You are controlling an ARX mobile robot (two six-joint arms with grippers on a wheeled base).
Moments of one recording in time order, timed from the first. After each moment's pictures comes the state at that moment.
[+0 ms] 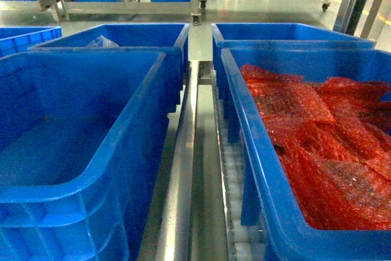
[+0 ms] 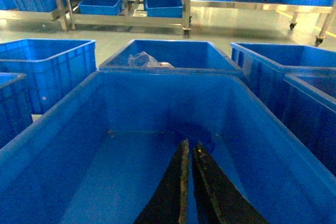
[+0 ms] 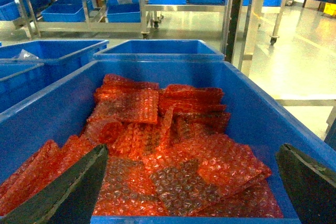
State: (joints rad) left arm -0.15 0.73 0.13 0.60 -0.15 -0.02; right arm 0.00 0.01 0.01 0.00 0.00 0.00
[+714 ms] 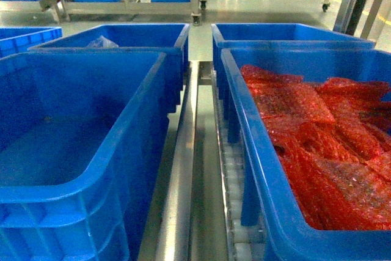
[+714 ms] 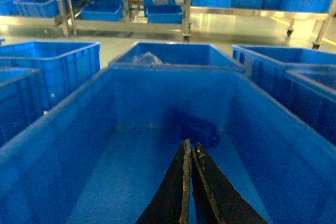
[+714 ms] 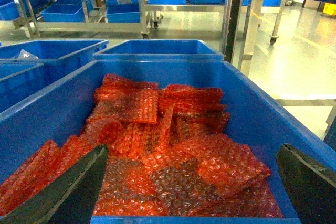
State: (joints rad) left arm 0.00 0.46 0.01 0.45 0.00 -0.01; right arm 0.00 0.01 0.01 -0.01 0.00 0.00
